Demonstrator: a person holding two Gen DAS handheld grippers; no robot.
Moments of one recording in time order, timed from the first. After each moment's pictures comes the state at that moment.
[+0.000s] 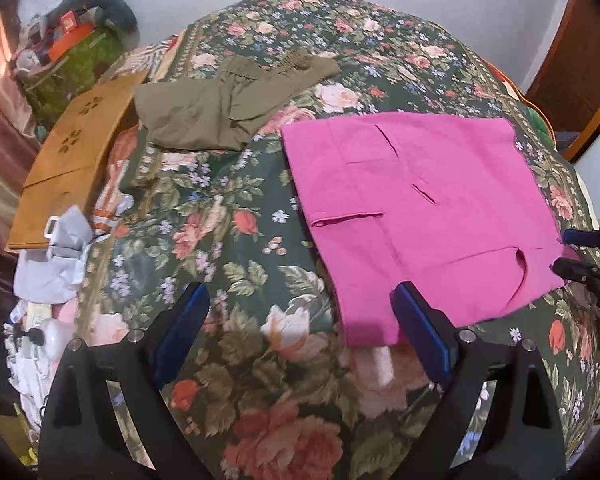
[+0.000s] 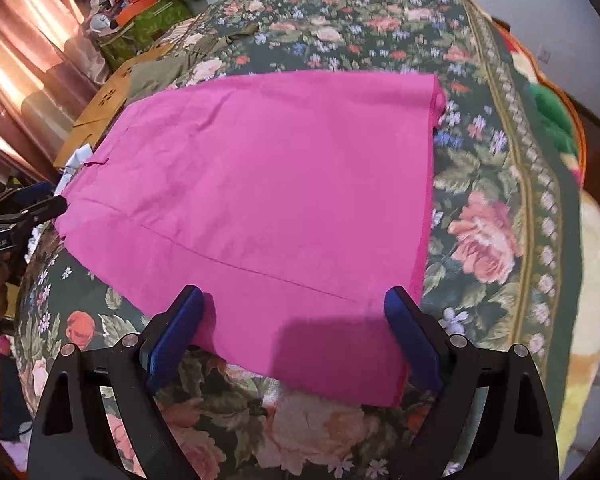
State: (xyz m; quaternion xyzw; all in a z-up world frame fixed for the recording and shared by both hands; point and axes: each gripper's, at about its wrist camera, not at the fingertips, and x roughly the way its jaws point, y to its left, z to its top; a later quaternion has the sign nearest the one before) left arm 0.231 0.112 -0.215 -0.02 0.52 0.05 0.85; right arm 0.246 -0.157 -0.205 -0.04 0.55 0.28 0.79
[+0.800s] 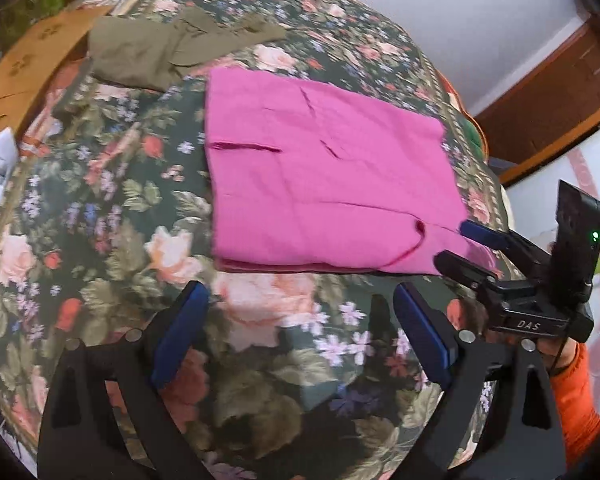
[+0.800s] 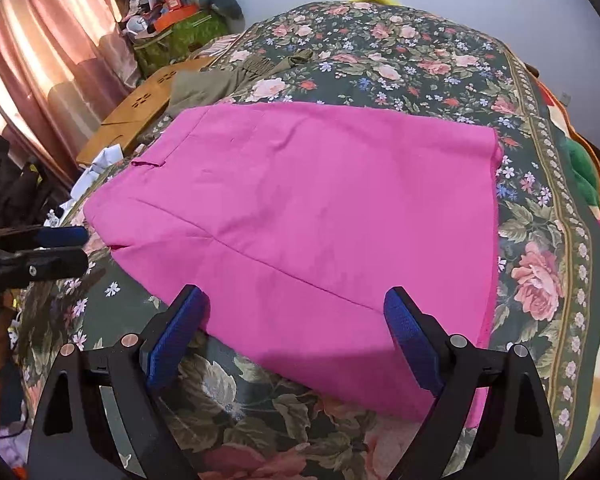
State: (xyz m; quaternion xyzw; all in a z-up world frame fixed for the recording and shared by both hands) left arm 0.208 0.086 -0.227 -0.18 0.54 -0.06 0.82; right arm 0.226 -0.114 -0.201 -0.05 0.50 0.32 0.80
